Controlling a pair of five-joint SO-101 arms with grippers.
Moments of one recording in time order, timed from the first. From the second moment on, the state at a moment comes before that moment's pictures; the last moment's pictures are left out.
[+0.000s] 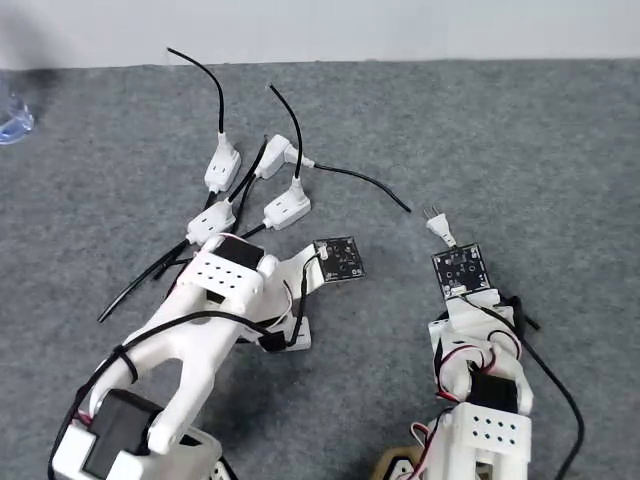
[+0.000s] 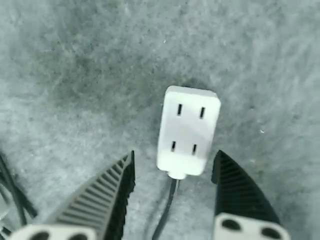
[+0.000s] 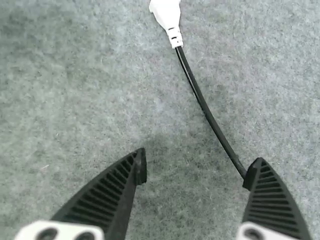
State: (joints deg) left arm 19.5 -7.5 37.8 69.5 -45.1; right arm 9.5 -74.2 89.1 41.8 25.5
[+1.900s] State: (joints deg) left arm -15.7 -62.2 78.1 57.8 -7.8; right arm 0.8 29.3 -10.1 66.2 35.8
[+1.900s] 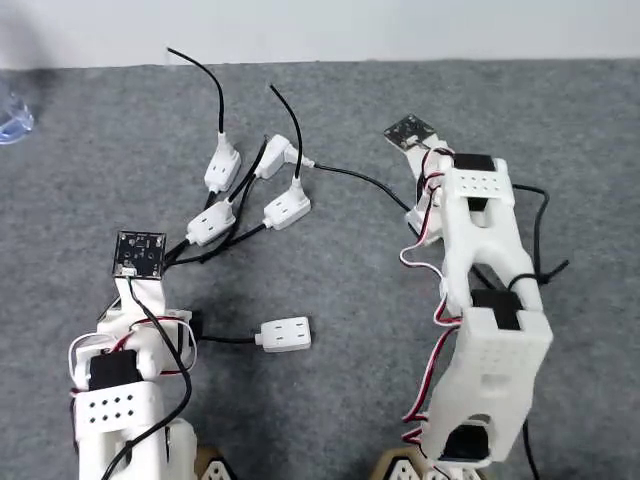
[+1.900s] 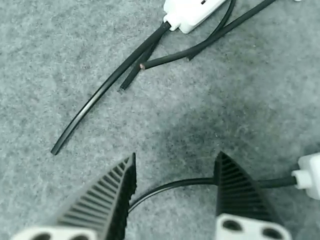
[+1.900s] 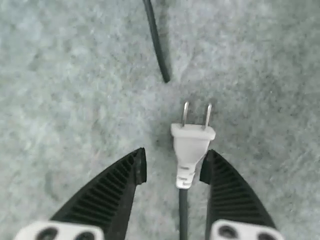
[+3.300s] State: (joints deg) left arm -13.6 -62.2 78.4 57.8 -7.8; right arm 3.5 36.3 -14.7 65.2 38.1
